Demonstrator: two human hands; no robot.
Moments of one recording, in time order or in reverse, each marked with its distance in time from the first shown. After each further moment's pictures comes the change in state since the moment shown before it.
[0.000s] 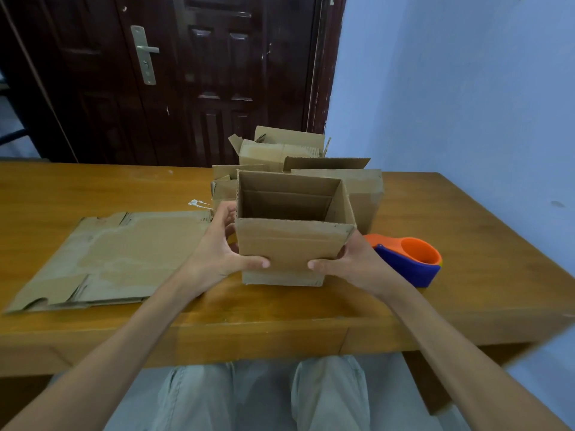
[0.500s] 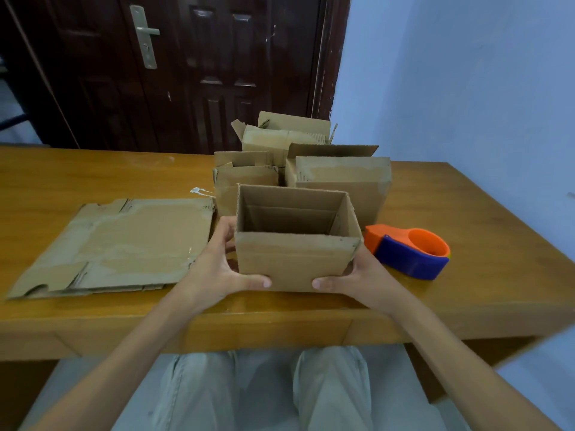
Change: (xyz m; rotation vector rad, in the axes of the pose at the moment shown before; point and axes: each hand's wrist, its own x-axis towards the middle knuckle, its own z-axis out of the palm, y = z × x) left_hand -0.035 -0.021 0.004 0.096 -0.054 -0.051; right_hand -0.029 0.014 0.012 -0.011 -0.039 0.078
